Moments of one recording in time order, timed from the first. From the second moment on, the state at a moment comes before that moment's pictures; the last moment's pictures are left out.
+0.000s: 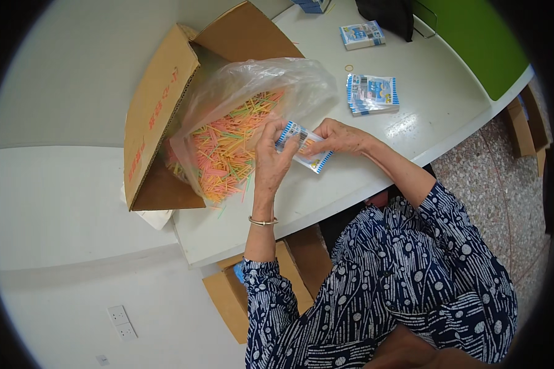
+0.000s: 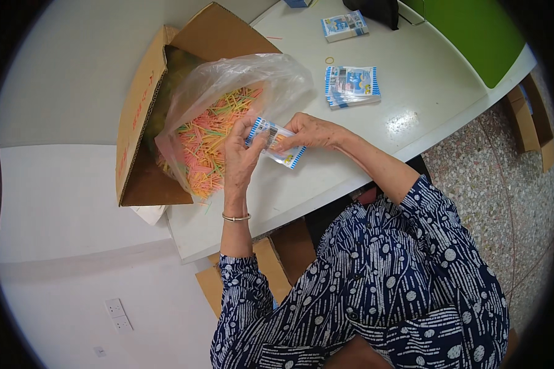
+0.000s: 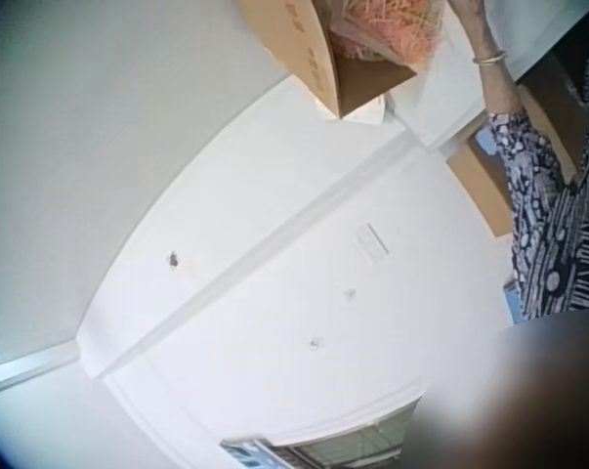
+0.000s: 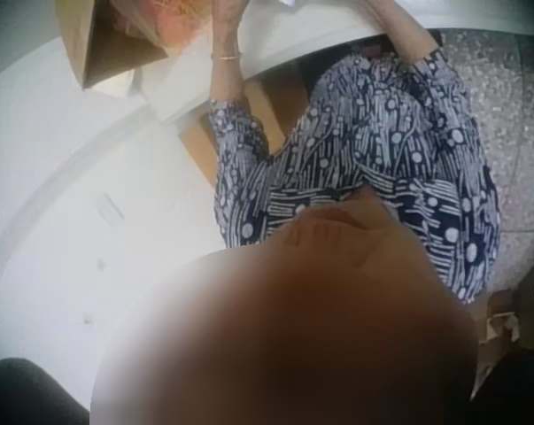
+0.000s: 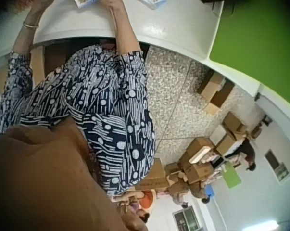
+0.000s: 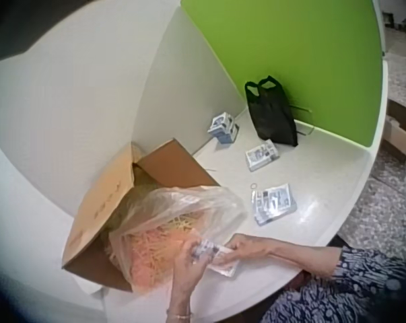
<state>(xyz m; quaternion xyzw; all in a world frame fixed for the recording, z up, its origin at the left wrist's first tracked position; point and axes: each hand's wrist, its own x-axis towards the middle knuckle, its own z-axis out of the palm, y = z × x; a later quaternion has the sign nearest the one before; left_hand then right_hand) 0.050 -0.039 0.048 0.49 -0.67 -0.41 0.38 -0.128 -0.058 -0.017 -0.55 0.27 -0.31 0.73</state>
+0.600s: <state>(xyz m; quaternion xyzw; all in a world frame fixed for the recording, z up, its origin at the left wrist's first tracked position) 0.037 -0.033 0.034 0.48 -0.63 -0.50 0.37 -0.157 -0.057 -0.002 -0.71 0.35 -0.21 0.57</state>
